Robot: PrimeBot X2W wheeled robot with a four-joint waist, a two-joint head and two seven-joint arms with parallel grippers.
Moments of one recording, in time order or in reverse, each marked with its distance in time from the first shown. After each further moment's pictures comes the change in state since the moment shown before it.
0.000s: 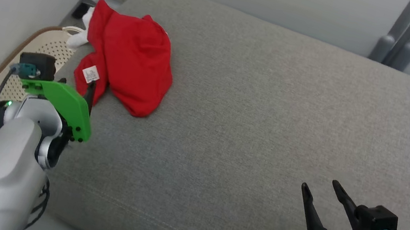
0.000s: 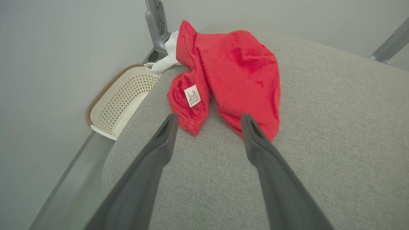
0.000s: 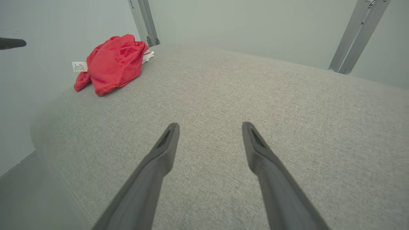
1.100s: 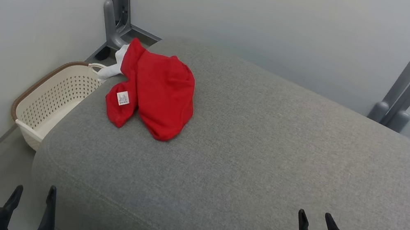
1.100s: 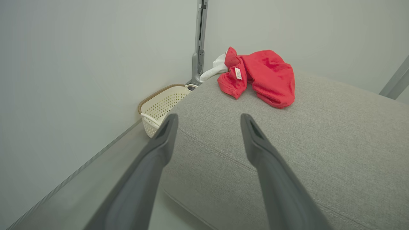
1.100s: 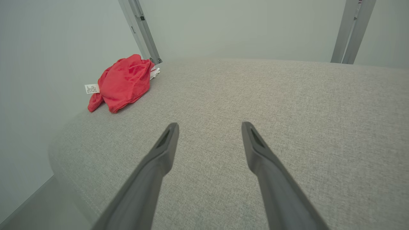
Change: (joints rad) left arm 0.776 0.103 0.117 -0.577 0.062 0.154 -0.391; right arm -0.032 0.075 -0.027 0.364 0.143 0.000 -0.220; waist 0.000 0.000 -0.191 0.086
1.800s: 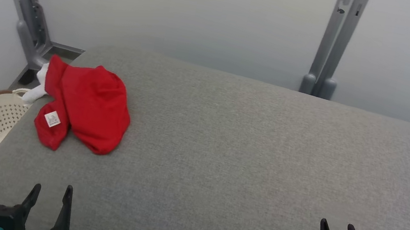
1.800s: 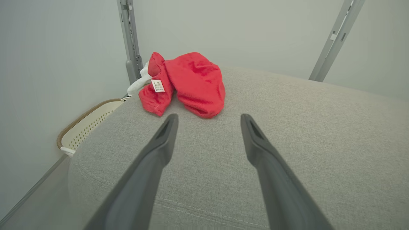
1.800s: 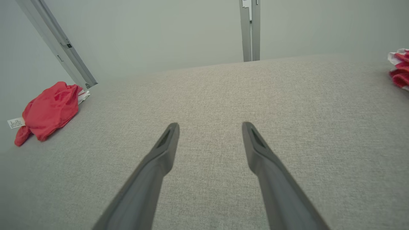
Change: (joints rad) left arm -0.061 -0.050 -0.036 0.093 0.012 -0.047 -0.027; right arm 0.059 -0.001 -0.109 -0.069 -0.030 0.000 0.039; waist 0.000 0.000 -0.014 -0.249
